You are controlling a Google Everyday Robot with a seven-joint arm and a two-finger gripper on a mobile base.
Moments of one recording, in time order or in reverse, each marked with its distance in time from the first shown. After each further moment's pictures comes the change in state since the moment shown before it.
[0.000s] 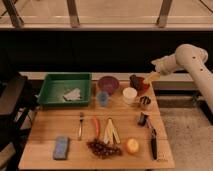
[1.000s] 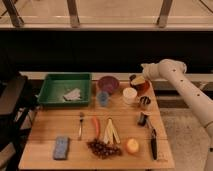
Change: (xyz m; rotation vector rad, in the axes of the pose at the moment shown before) arm -0.016 0.007 0.082 0.095 -0.090 0.035
